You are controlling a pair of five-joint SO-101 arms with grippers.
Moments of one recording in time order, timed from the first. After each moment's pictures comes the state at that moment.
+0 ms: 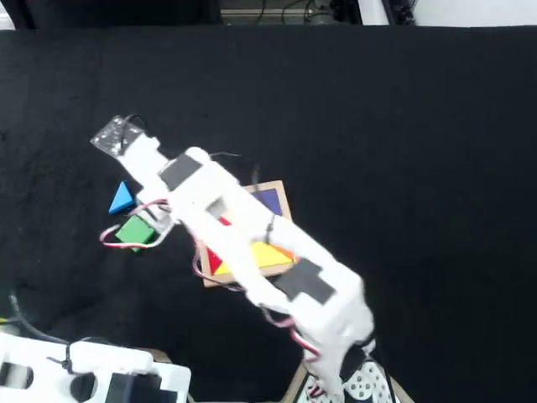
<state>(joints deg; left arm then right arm) -86.9 -50.0 67.6 55.5 -27.1 -47.6 24.2 -11.5 67.6 5.7</state>
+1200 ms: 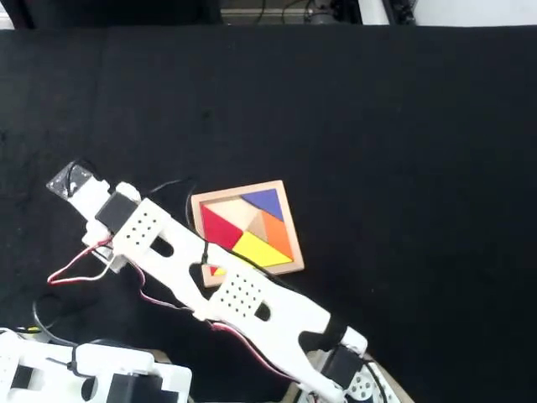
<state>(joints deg) -87.1 -50.1 80.3 49.7 -27.6 -59.4 76.6 -87.1 99.1 -6.8</state>
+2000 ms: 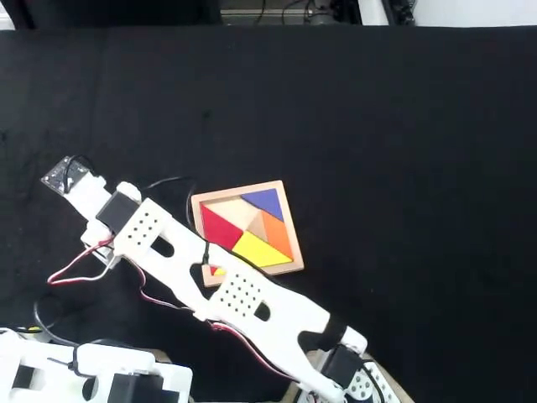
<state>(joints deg) -87.1 -50.3 80.7 49.4 -27.6 -59.4 77.8 -89.5 96.0 -6.8</state>
